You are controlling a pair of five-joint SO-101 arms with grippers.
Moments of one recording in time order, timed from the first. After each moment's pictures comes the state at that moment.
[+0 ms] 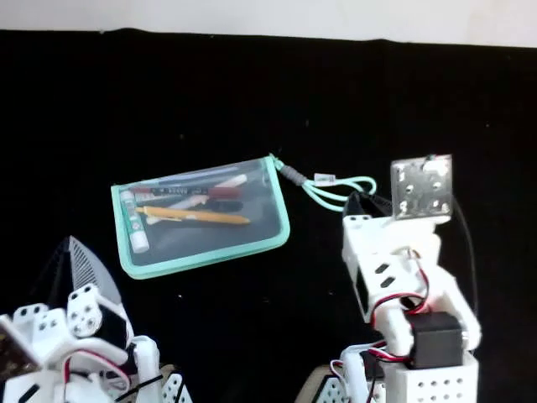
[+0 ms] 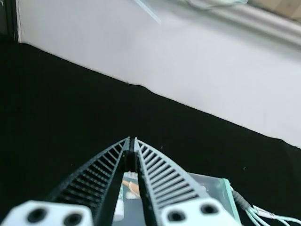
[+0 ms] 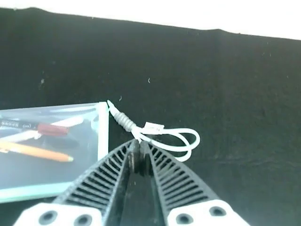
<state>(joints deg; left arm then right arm) -17.8 -103.2 43.6 83.6 15.4 -7.4 -75.4 48.6 62.8 3.2</state>
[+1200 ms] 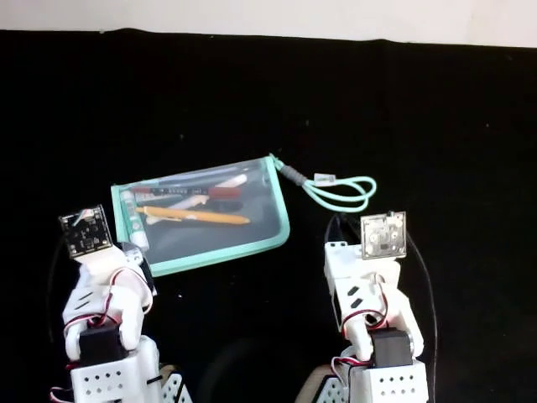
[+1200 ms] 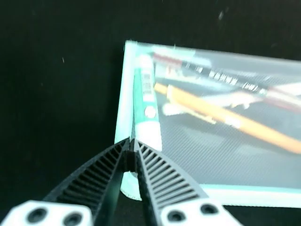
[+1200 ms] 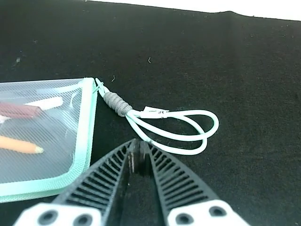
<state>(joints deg) -17.8 -103.9 94.6 61.3 8.0 -7.4 -104.2 95.9 39.6 3.2</state>
